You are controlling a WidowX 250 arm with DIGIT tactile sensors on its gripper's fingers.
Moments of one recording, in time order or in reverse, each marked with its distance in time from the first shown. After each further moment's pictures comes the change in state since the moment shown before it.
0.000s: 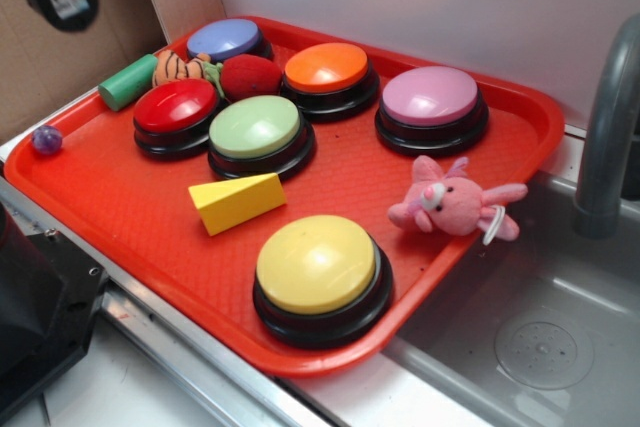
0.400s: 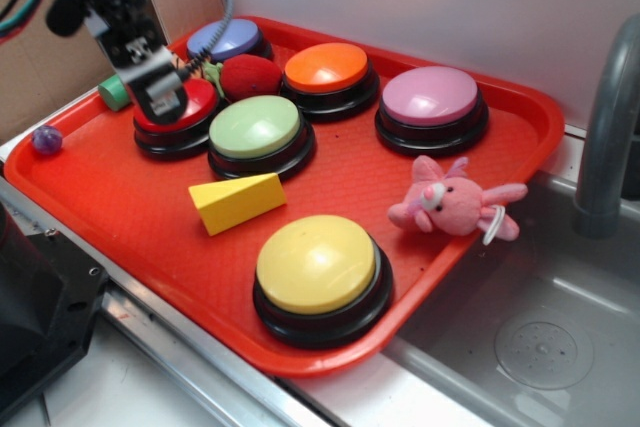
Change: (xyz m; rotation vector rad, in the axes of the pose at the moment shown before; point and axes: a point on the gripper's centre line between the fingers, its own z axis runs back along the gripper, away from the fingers) arm 0.020 -0.004 -0.068 -0.049 -0.013 -0.063
